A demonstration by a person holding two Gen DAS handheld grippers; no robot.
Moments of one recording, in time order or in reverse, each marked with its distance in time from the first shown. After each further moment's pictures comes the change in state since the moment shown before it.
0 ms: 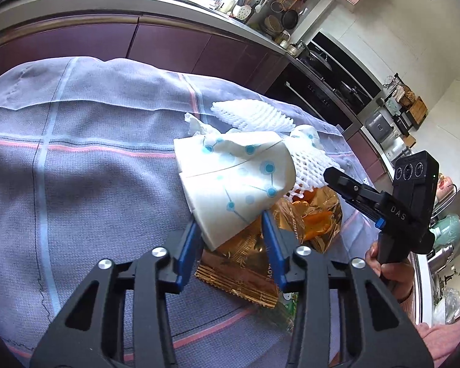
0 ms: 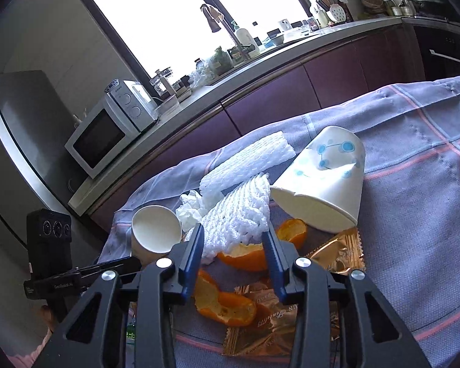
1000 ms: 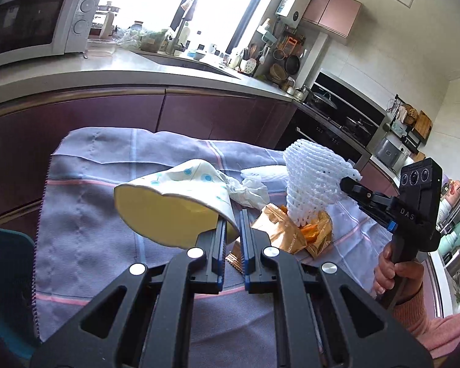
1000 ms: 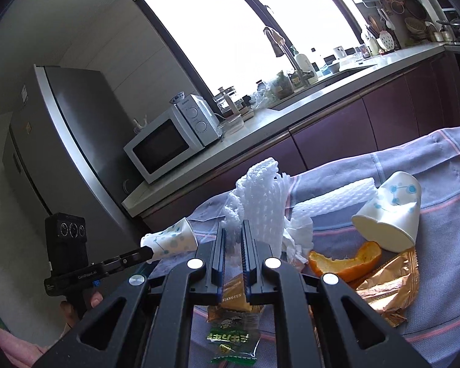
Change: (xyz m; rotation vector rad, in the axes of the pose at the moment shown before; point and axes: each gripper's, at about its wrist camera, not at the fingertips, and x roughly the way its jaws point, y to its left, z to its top) left arm -0.137 -0.013 -0.030 0.081 -0.267 0.128; right arm -0.053 0.072 0.002 -0.144 -0.105 0.234
